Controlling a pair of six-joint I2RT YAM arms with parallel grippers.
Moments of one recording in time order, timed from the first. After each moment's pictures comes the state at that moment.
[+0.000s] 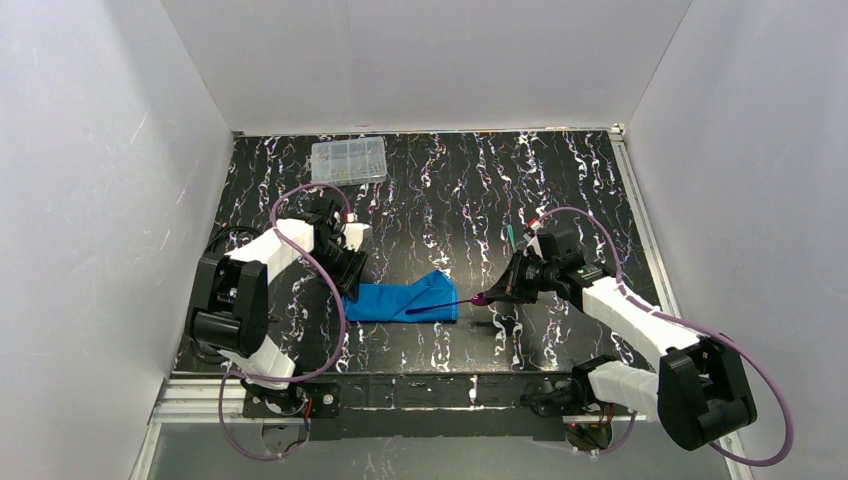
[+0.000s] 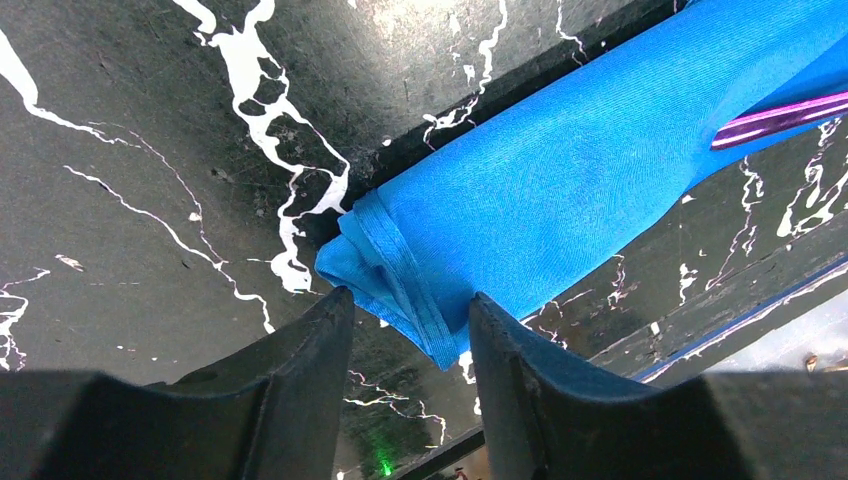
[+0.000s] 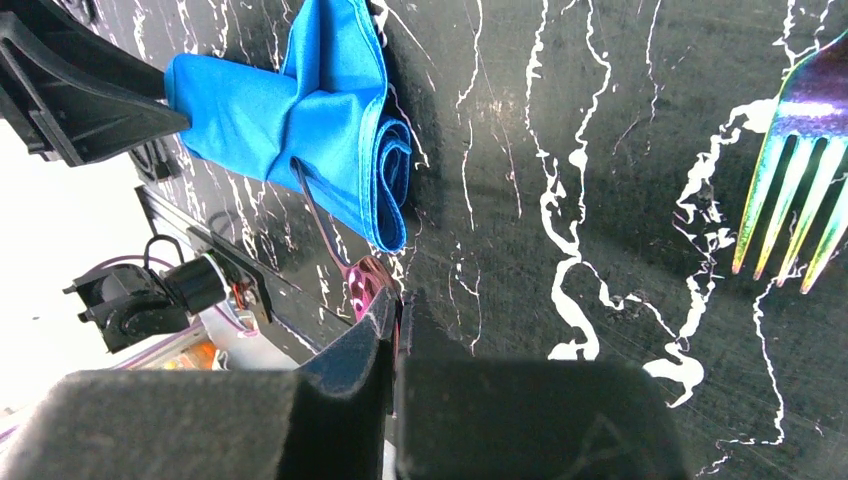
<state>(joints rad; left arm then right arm) -0.24 1.60 0.96 -0.84 0.35 0.20 0.41 1.12 0.57 -0.35 -0.49 0.74</state>
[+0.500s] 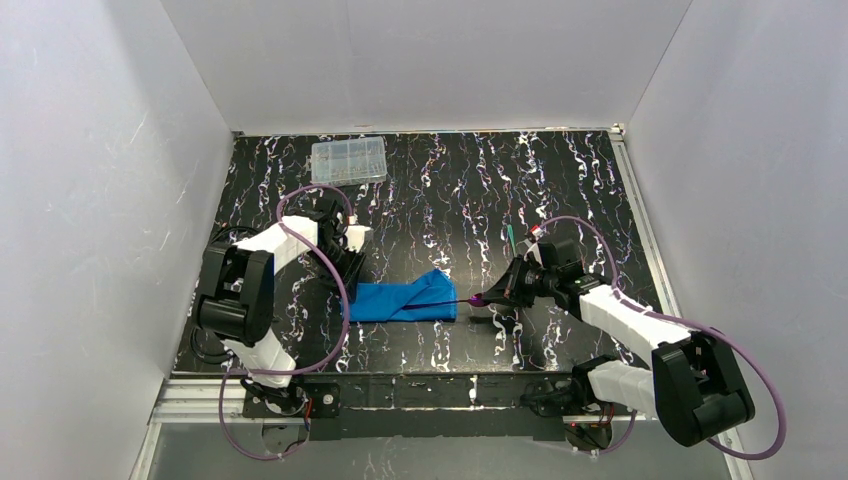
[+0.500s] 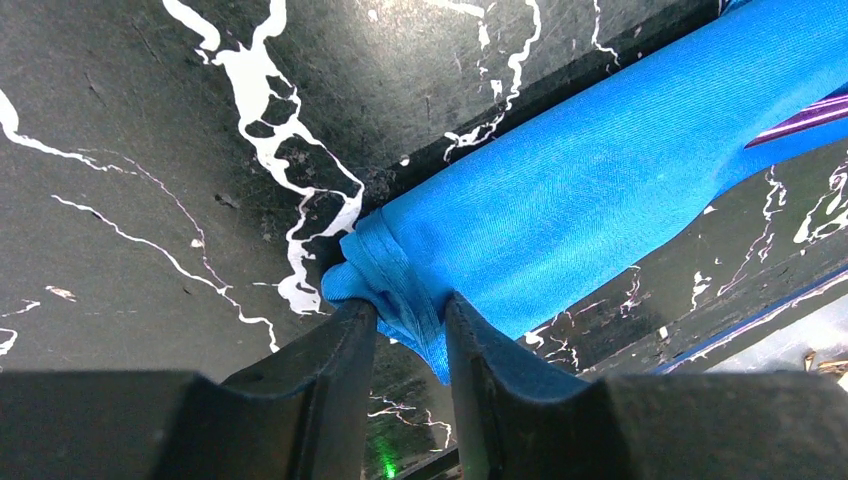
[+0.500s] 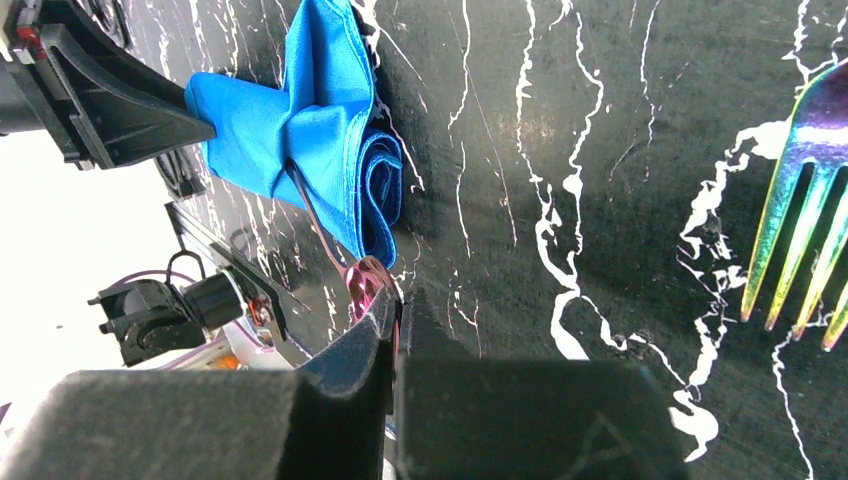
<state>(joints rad) -0.24 1.67 0.98 -0.84 0.34 0.21 0.40 1.14 0.47 -0.17 -0.51 0.81</state>
